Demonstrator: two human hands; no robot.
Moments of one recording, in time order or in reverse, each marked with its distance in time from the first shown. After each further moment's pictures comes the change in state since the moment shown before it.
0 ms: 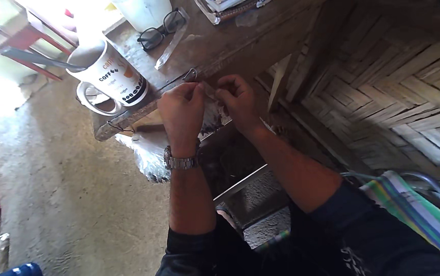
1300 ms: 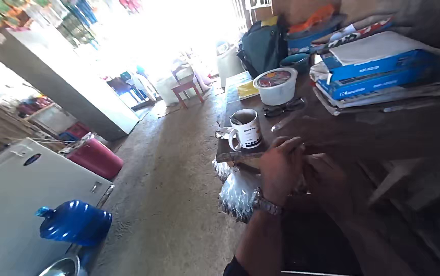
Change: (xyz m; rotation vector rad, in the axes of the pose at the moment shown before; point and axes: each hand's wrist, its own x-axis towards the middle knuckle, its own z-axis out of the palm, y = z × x) left_hand 0.002 0.002 -0.011 -0.008 0.163 0.048; right_hand -0.001 -0.001 0.016 -0.678 -0.106 -0.705
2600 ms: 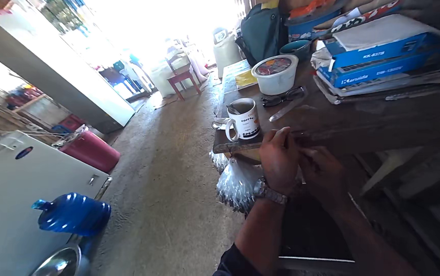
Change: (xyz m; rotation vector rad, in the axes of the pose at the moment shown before) left_hand -0.008 0.001 0.019 0.027 0.286 -0.037; right_hand -0.014 0.003 0.006 0.154 -0.026 0.167
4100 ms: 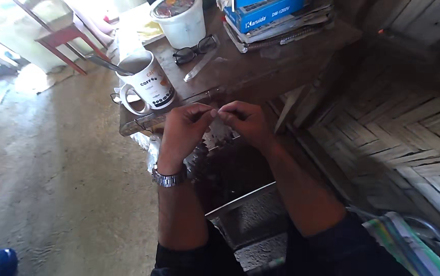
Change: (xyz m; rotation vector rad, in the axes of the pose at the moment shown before) left_hand 0.006 -0.025 -0.069 -0.393 -0.692 -0.032; right_hand 0.020 -0.012 -0.034 0.511 -0.209 0.123
